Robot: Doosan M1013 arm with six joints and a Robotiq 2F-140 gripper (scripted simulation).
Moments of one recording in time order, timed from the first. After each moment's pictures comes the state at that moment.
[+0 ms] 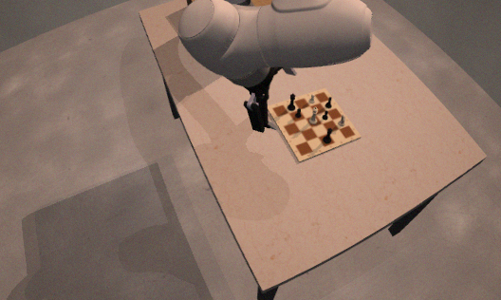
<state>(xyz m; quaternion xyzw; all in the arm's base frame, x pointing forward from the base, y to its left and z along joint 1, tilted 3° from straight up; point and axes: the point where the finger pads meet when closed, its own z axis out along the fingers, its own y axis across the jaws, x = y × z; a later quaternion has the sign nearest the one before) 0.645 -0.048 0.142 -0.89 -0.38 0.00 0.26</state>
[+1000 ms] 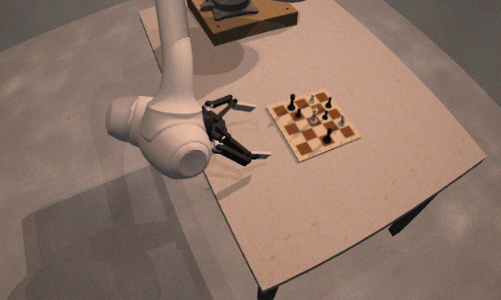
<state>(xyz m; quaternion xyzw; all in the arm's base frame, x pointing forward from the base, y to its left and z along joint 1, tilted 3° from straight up) 0.643 -0.106 0.025 -0.66 -0.59 -0.30 0.36</state>
